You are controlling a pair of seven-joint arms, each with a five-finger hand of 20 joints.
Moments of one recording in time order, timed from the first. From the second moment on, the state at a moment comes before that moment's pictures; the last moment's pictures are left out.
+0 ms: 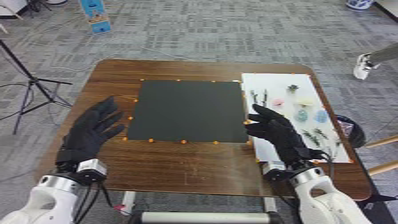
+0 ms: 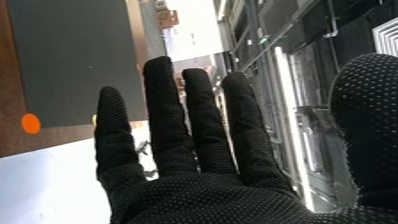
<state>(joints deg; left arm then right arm) 127.2 -62.6 -101.7 -123.5 44.8 -0.5 4.2 -113.3 -64.0 84.6 -110.3 -59.5 -4.8 -10.1</state>
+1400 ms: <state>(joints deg) 131.5 -62.2 -105.2 -125.6 43.2 0.1 5.6 -98.6 -43.7 74.3 -115.5 -80.1 18.3 8.9</state>
